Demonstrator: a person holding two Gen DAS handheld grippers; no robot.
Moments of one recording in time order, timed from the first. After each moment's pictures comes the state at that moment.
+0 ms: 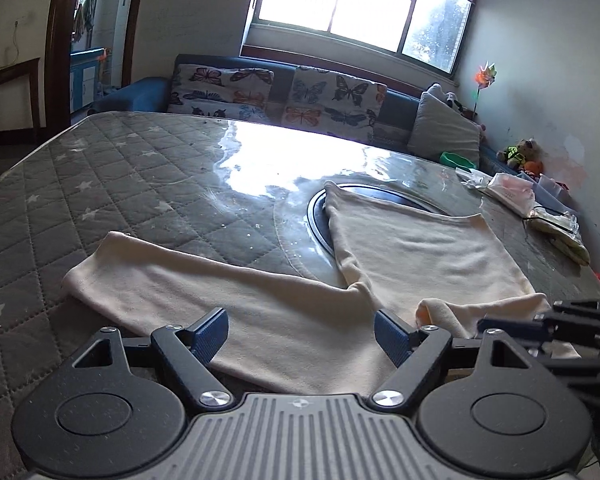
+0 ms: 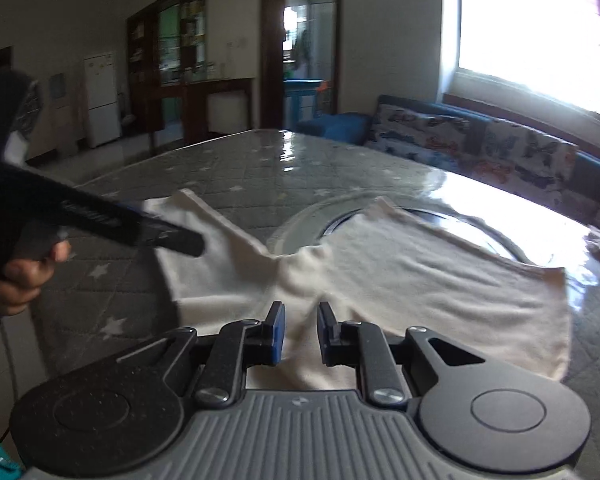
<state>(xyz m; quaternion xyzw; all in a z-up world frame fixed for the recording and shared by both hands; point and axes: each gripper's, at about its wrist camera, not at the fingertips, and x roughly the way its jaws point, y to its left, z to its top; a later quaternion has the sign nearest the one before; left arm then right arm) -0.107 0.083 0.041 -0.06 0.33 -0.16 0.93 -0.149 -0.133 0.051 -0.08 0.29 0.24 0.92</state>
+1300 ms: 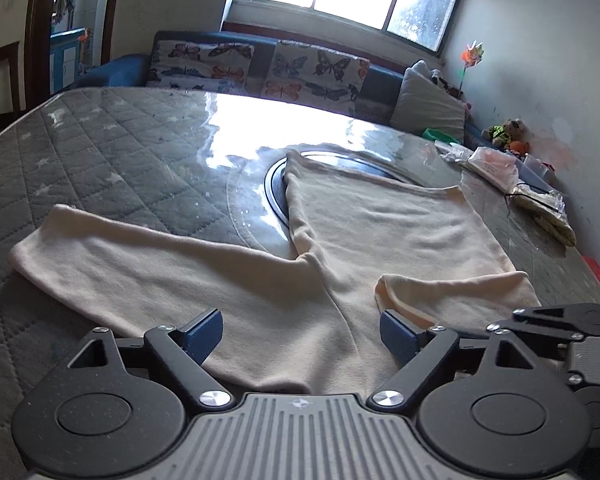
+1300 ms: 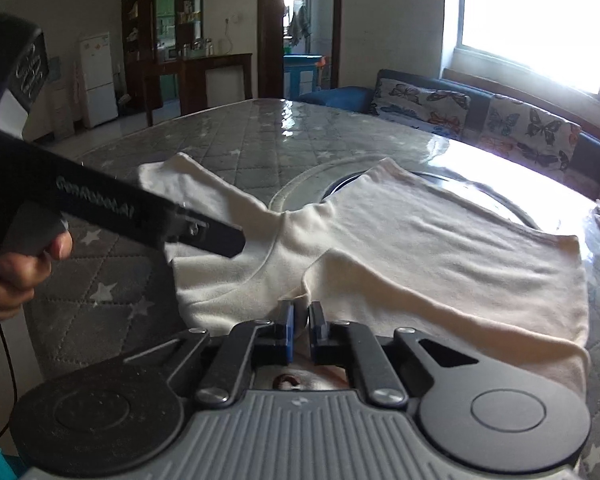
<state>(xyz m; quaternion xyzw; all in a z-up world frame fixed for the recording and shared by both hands) -0.102 0.044 0.027 -0.06 0.38 -0.18 0.91 -0.149 -0.140 0.032 -0.08 0.31 0.21 0.92</state>
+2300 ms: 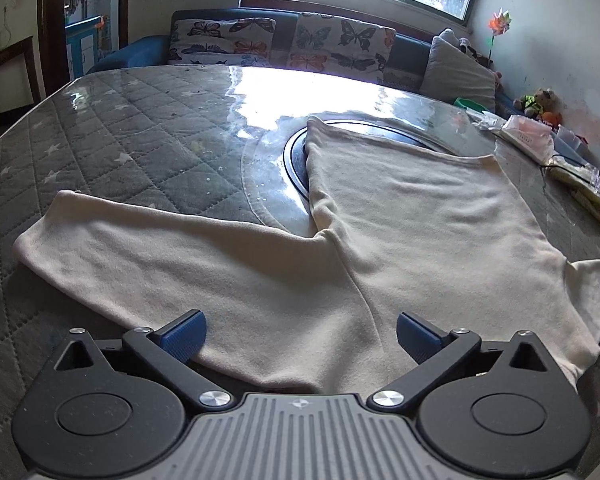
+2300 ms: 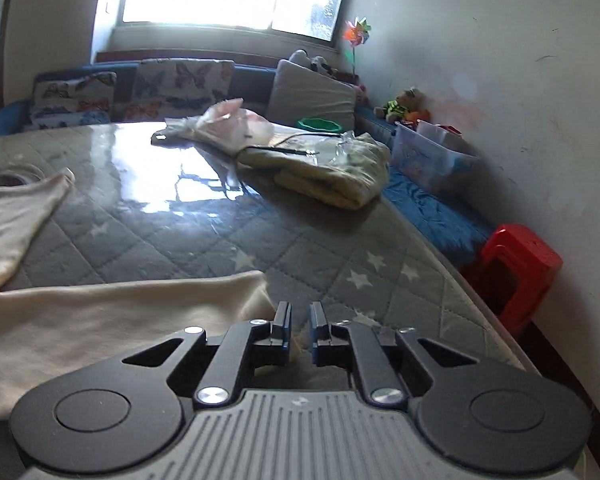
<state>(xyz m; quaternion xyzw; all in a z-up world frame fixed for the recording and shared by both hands) -0.090 0.025 0.013 -0.02 0.41 -0.14 0.90 -0.189 -0.420 0.030 -0.02 0.32 -0.28 0.91</state>
